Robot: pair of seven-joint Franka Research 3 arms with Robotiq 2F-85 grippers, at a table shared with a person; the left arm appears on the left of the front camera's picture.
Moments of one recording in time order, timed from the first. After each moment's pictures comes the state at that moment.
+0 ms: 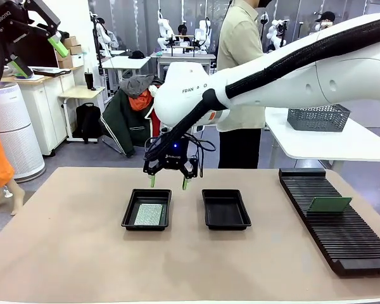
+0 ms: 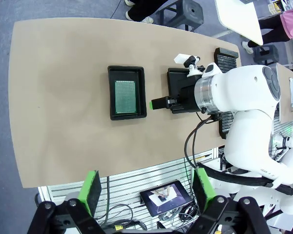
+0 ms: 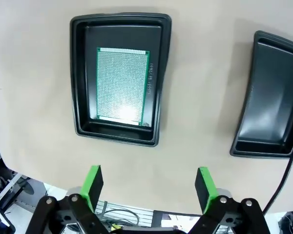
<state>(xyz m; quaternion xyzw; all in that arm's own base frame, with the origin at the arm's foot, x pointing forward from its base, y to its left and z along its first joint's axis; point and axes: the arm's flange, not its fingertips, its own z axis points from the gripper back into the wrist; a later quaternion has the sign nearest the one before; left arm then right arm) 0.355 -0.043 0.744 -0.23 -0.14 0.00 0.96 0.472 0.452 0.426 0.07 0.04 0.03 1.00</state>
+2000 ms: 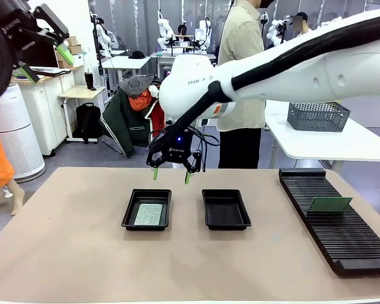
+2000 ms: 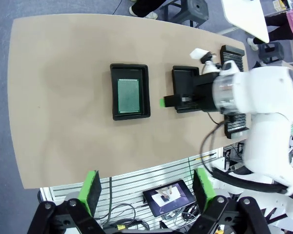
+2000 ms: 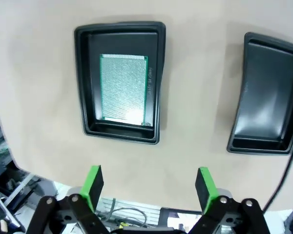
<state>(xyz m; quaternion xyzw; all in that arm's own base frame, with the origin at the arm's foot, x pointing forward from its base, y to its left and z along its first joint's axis) 0.376 -0.056 0.724 -0.22 -0.12 -0.01 0.97 0.478 0.432 0.449 0.10 0.03 0.01 0.99</state>
